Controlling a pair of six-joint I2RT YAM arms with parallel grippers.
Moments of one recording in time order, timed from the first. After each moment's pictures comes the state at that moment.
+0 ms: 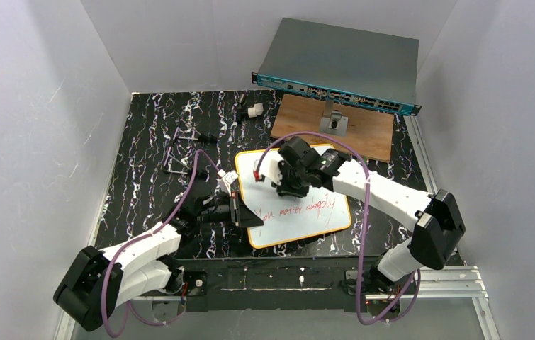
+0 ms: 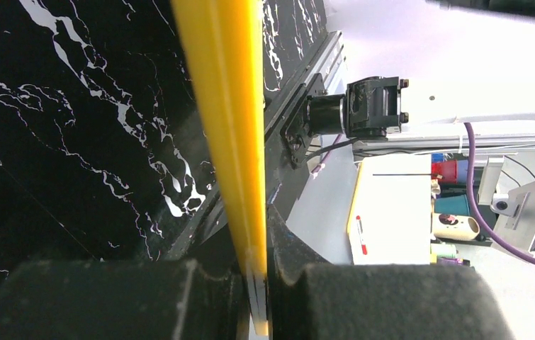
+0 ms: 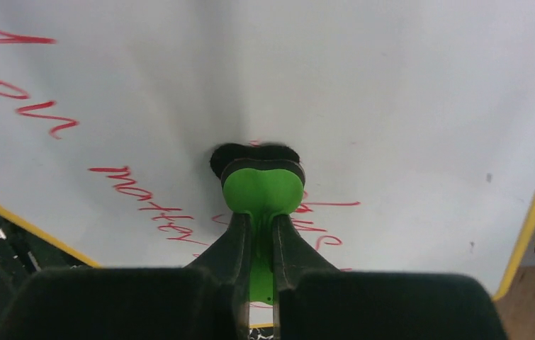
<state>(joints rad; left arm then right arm) -0.59 1.03 0.30 0.30 0.71 -0.87 0.91 1.50 1.24 -0.77 -0.11 -0.61</state>
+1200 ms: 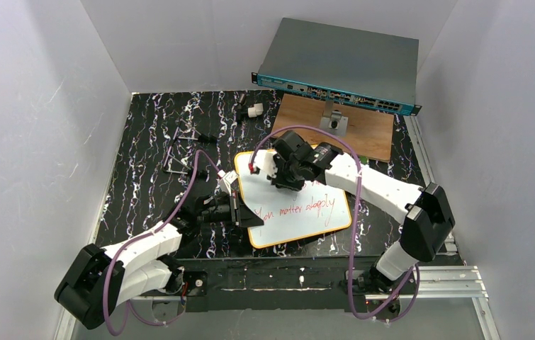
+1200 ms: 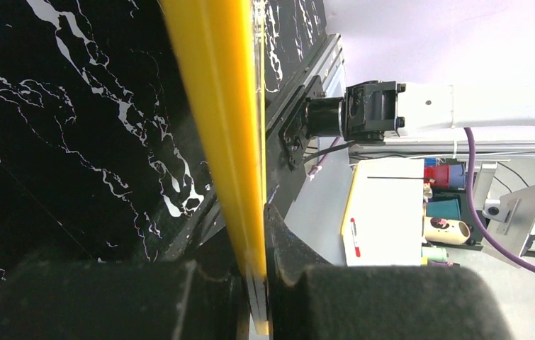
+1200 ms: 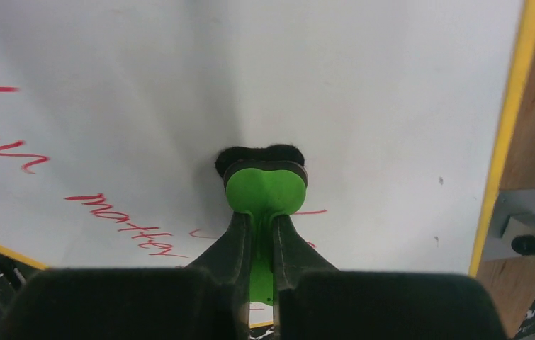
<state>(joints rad) -0.59 1.04 0.30 0.32 0.71 -0.90 0.87 1.58 1.35 -0.78 -0.04 -0.56</state>
